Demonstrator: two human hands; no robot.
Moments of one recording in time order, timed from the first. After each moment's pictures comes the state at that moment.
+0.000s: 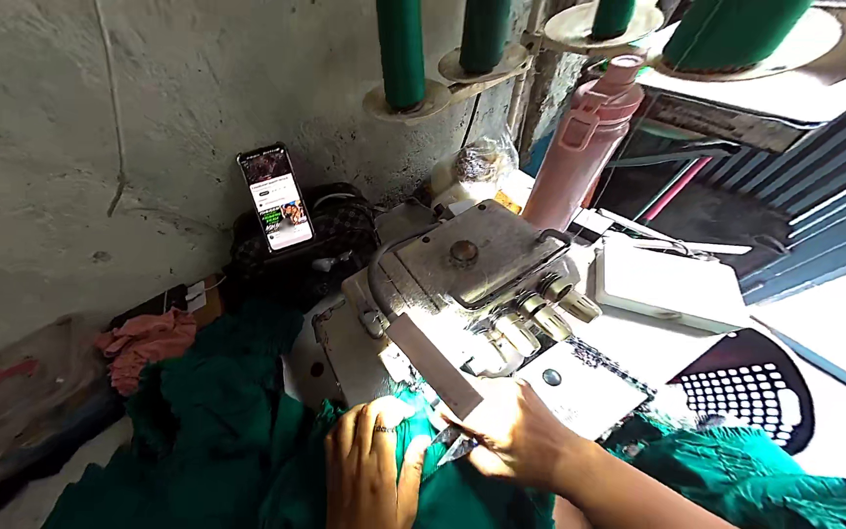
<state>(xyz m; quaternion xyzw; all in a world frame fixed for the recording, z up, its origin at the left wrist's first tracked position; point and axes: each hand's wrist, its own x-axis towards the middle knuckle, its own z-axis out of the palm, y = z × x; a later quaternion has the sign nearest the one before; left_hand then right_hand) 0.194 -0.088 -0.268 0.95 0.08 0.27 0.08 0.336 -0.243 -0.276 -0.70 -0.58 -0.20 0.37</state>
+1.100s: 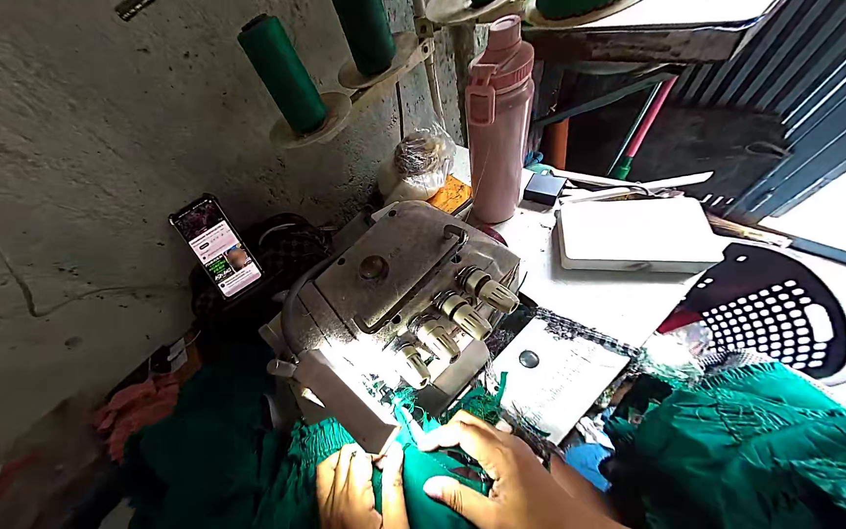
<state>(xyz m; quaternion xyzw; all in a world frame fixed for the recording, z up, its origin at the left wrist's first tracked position) 0.202 -0.137 -0.236 0.95 0.20 0.18 0.18 0.280 -0.277 -0.300 -0.70 -0.33 0.08 0.63</state>
